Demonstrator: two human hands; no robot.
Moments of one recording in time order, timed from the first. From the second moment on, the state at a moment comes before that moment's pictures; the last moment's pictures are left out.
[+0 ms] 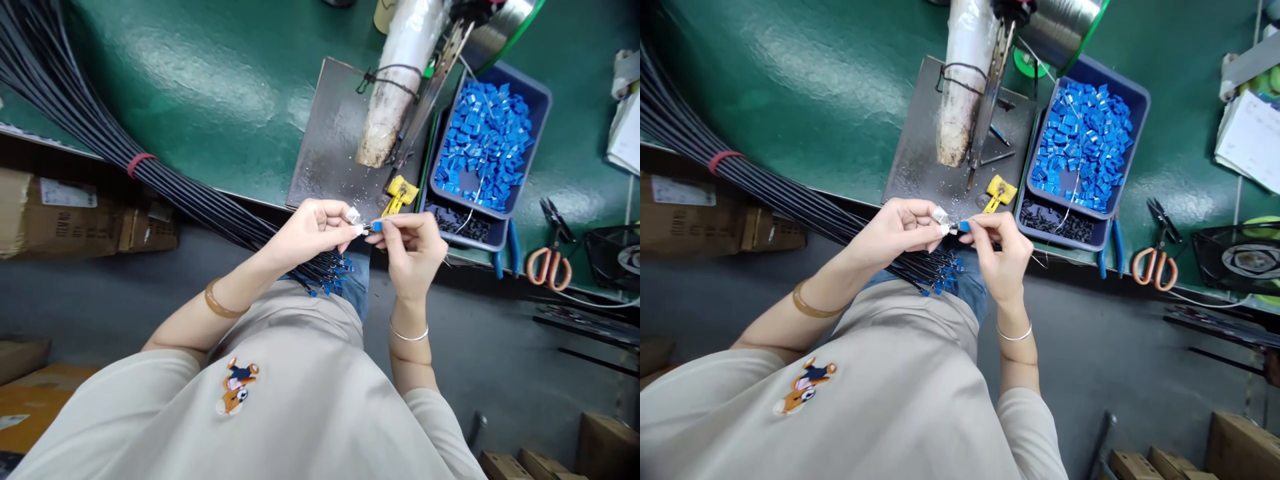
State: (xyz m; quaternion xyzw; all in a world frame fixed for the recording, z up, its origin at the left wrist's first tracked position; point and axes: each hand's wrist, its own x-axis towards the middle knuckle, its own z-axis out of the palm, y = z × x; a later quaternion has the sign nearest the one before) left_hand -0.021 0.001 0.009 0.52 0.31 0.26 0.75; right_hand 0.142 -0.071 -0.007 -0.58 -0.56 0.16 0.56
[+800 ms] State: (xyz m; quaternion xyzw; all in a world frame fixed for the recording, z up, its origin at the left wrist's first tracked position) left_hand -0.007 0.002 0.001 0.59 0.31 0.31 0.68; right_hand 0.141 -0.072 0.016 -0.63 -0.63 0.06 0.44
